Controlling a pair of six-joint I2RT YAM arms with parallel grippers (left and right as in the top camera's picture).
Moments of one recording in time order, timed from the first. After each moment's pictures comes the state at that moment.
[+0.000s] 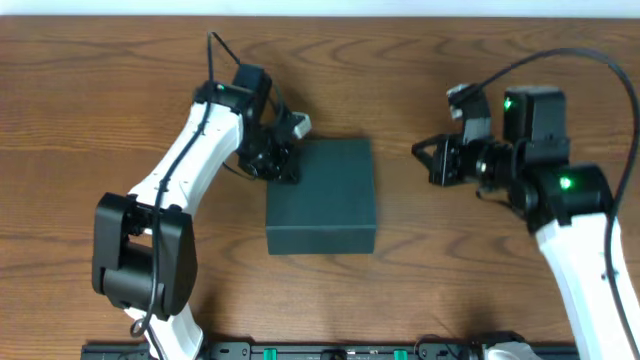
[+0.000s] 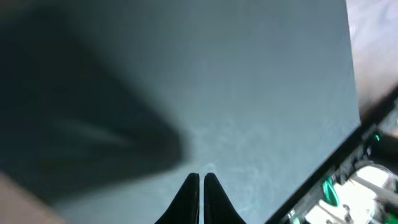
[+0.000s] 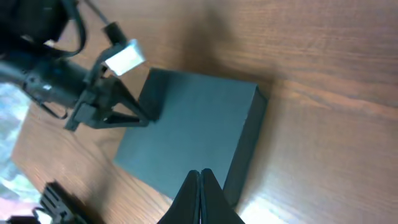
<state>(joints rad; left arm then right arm) -0.30 1.88 1.45 -1.14 0.55 0.19 0.15 1.23 1.20 -0.85 -0.53 0.17</state>
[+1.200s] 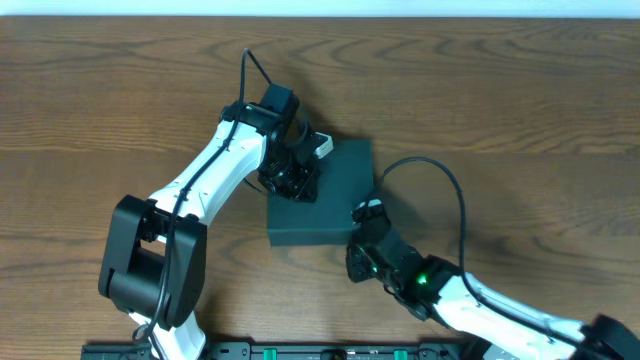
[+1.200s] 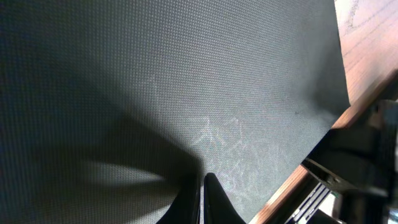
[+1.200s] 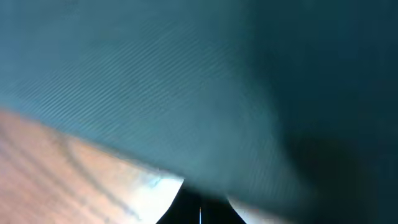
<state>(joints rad) -0.40 1.86 1.36 -1.05 0.54 0.17 0.84 1.32 0.44 -0.05 0.06 0.61</state>
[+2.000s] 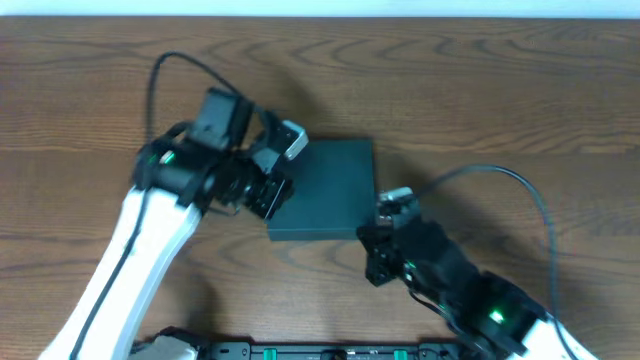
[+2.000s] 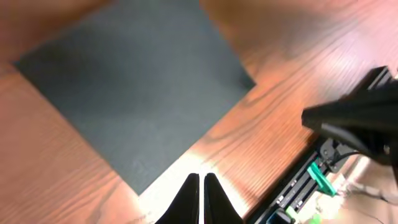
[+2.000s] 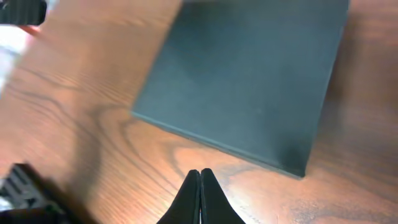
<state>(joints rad) -0.37 1.32 1.33 -1.16 0.47 0.16 0.84 0.80 0.61 -0.44 0.03 0.59</state>
